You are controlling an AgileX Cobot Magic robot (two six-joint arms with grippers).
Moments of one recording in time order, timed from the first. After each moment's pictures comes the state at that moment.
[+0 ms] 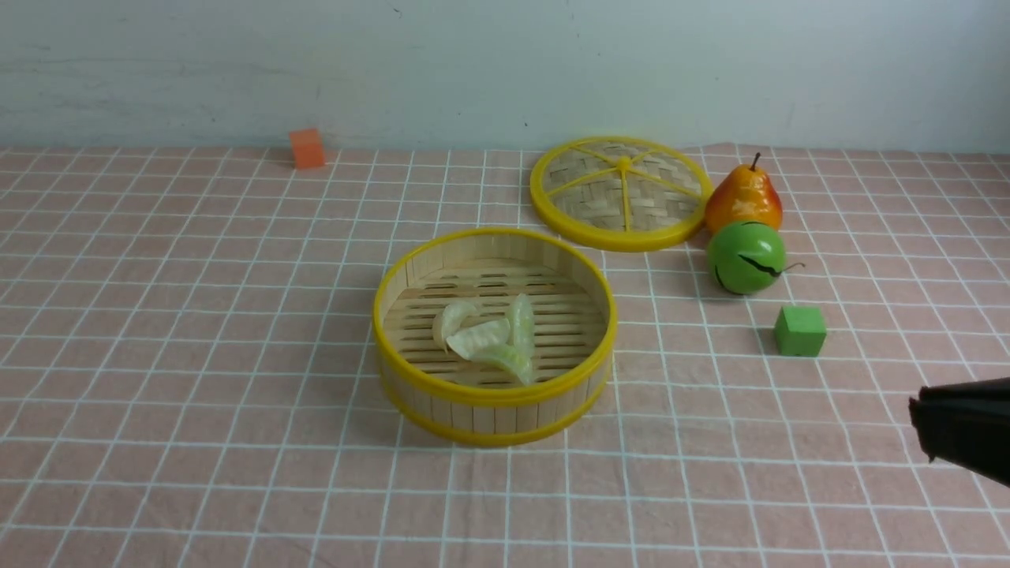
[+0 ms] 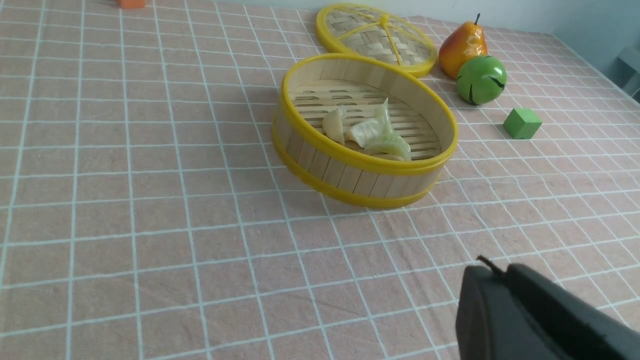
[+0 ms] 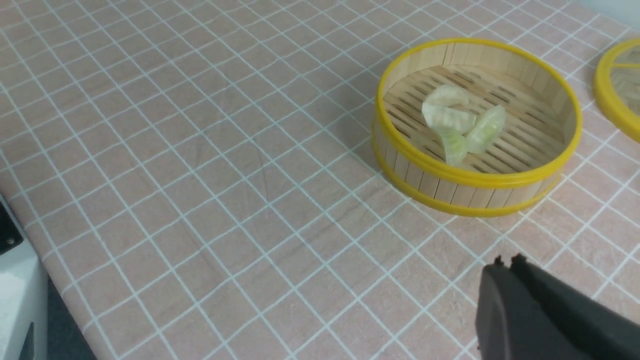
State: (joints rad) right arm 0.60 0.69 -0.88 0.31 0.78 -0.26; left arm -0.48 0.14 -0.58 0.03 0.81 -0.31
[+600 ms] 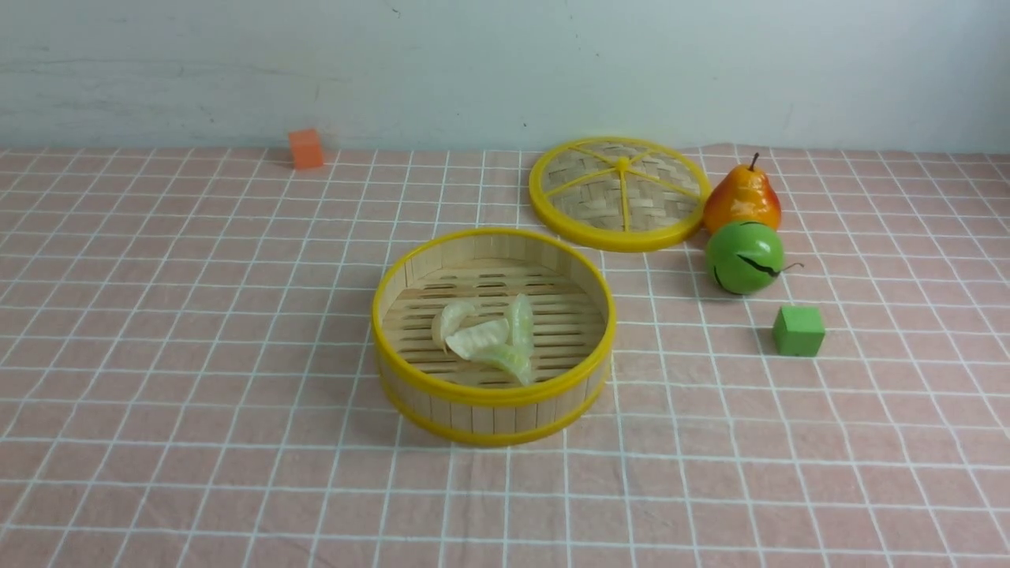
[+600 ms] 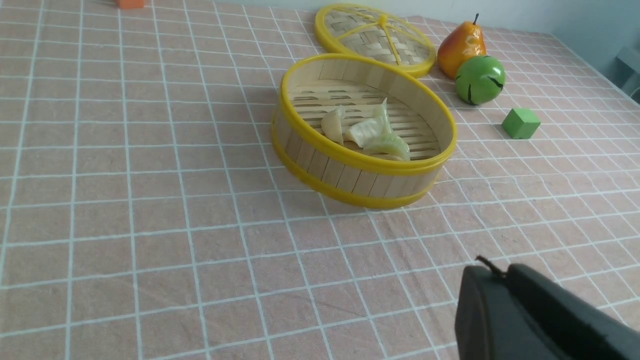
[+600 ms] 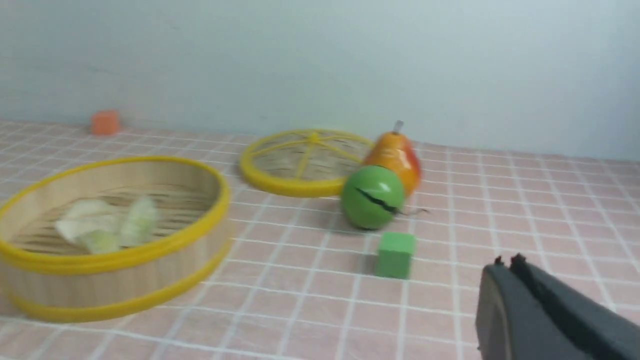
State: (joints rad) right arm 0.07 0.05 -0.08 0.04 0.14 0.02; left arm -0.48 0.14 -0.58 0.03 0.81 -0.31
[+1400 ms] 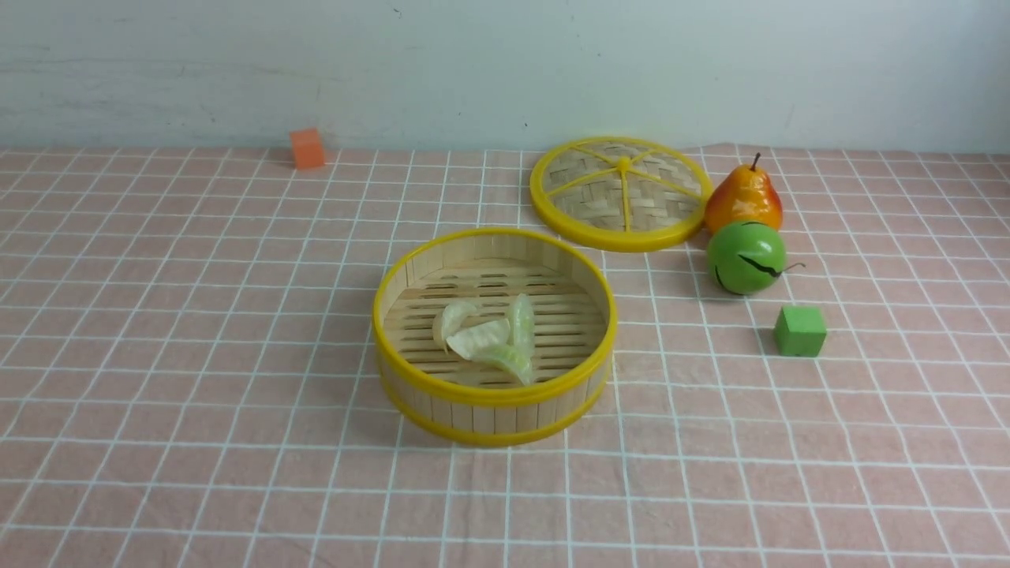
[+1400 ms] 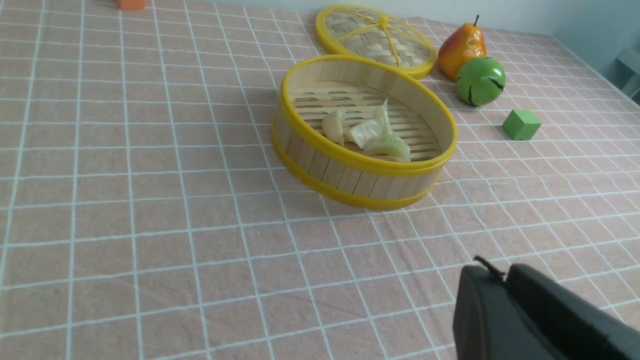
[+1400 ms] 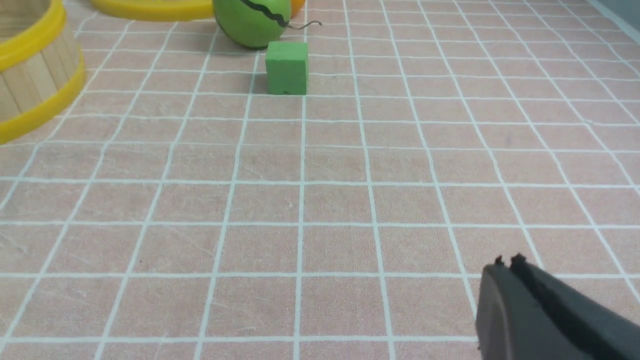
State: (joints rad) right arm -0.06 -0.01 0.02 -0.01 0.38 0.05; left arm -0.48 0.14 -0.58 0.03 0.81 -0.31
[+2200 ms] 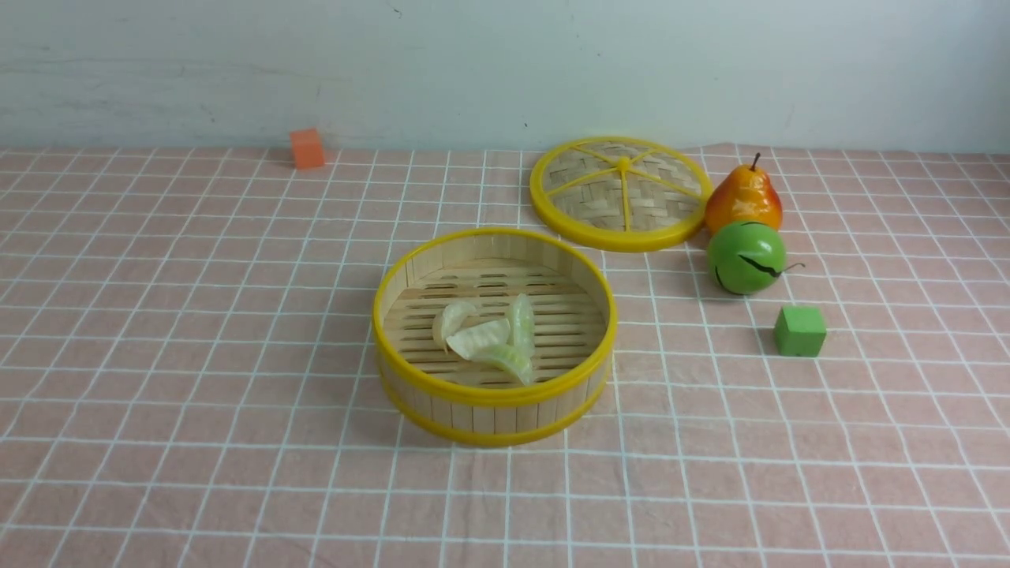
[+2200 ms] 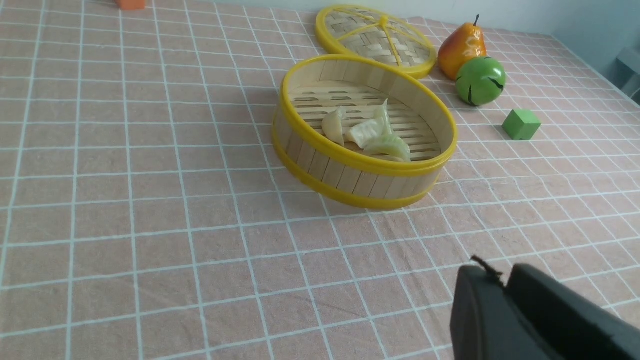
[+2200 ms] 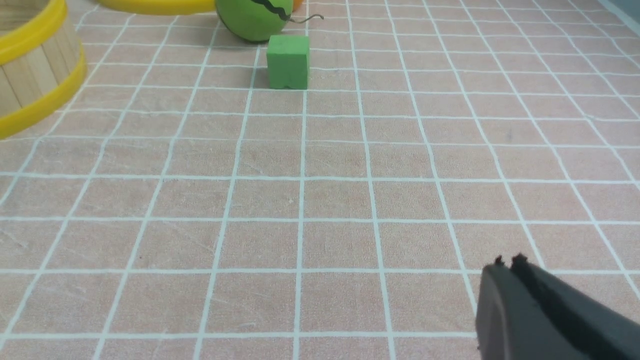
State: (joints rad) right arm -0.06 -0.01 0.02 -0.01 0.38 0.05; left arm -0.48 0.14 -0.58 0.03 0.81 -0.31
